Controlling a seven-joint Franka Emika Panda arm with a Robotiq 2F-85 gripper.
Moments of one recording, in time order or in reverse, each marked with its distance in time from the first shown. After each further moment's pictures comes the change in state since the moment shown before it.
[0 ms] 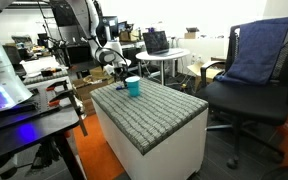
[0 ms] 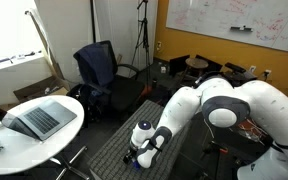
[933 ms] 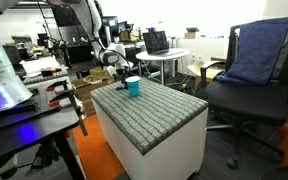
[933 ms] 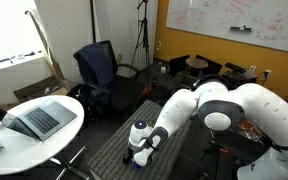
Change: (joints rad) arm 0.000 0.061 -0.008 0.104 0.000 -0.115 0.009
